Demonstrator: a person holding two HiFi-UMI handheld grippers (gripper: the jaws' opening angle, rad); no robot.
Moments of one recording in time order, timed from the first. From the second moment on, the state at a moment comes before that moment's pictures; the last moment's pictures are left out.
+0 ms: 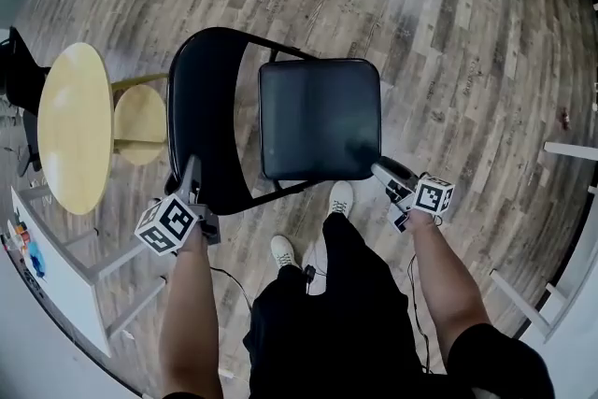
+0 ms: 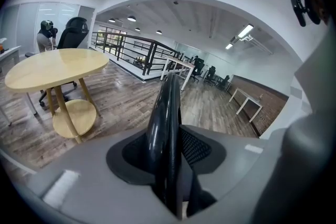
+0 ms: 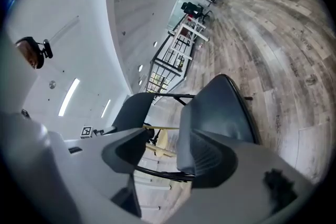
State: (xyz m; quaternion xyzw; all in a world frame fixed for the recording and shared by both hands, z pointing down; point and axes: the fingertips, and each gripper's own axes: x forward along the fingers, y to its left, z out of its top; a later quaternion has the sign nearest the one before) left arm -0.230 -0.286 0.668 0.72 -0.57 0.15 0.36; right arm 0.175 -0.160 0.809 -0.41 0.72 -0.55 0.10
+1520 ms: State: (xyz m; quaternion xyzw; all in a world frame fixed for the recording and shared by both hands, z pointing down) left arm -0.246 0.030 0.479 0.90 -0.30 0.16 0.28; right arm -0.056 0.102 0.432 -0.49 0.78 -0.35 0.16
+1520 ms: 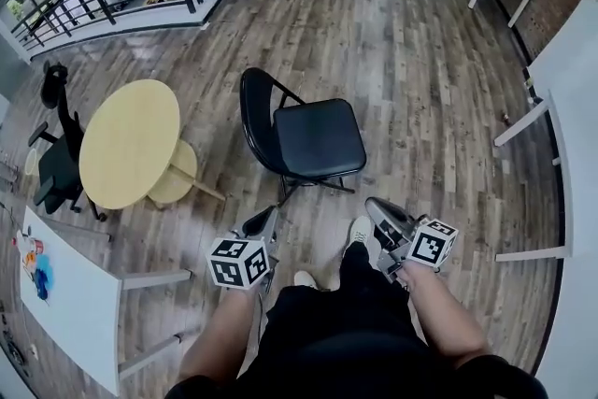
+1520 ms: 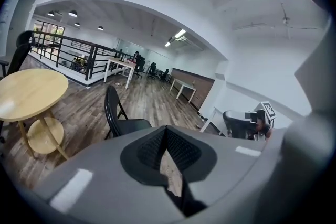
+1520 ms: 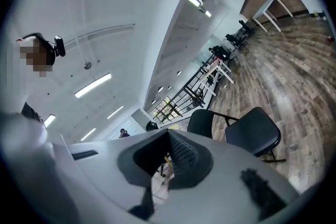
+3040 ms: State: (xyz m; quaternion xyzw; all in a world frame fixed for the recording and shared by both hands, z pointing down) left arm -0.189 0.066 0.448 0.86 -0.38 0.14 0.31; right arm 0.030 0.137 0.439 -0.51 0.81 -0.30 -0.04
